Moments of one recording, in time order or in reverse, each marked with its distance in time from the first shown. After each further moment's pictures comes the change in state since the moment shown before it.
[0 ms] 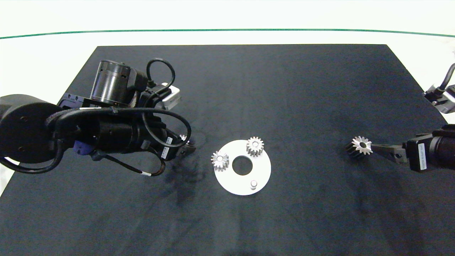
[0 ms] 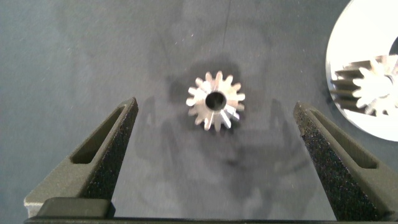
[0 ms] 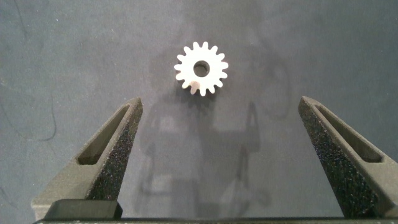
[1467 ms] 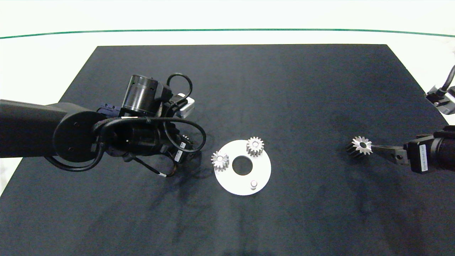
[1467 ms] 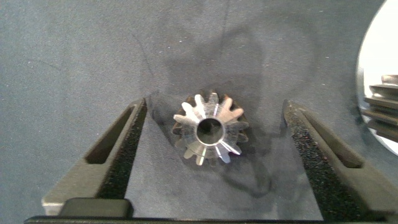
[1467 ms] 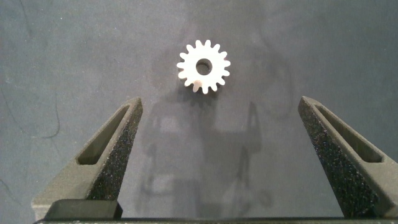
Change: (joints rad) left arm -0.024 0.112 -0.032 -0.038 0.057 0.019; right arm -0.002 -0.008 0.010 -0.001 0.011 0.003
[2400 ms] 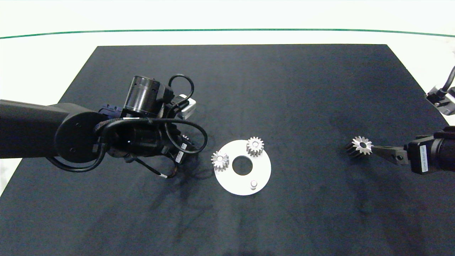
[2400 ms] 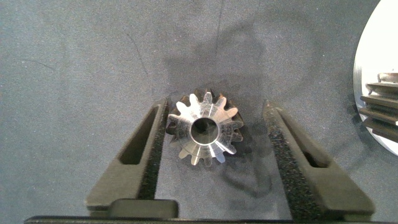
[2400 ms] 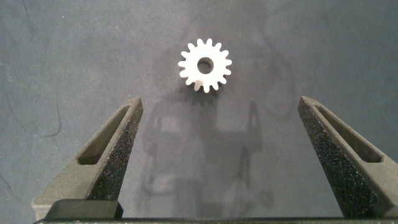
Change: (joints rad) left arm -0.008 0.003 -0.001 0.005 0.004 0.000; right arm -0.001 -0.003 0.003 0.000 0.008 0.000
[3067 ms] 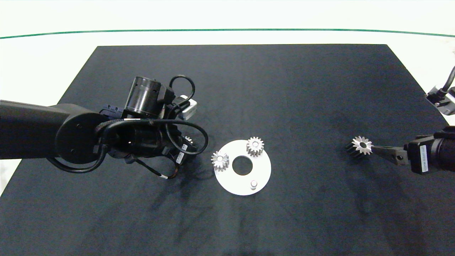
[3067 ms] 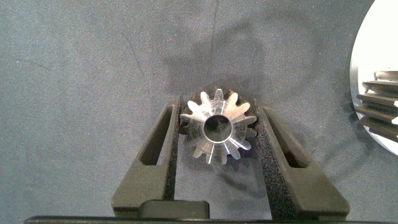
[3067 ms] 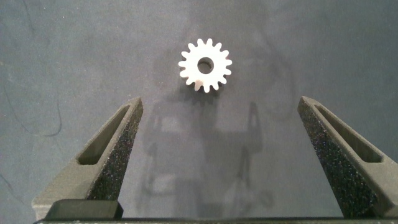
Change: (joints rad) left arm -0.007 0.000 0.003 0.000 0.000 0.000; right arm 0.000 0.000 0.000 0.000 0.001 0.000
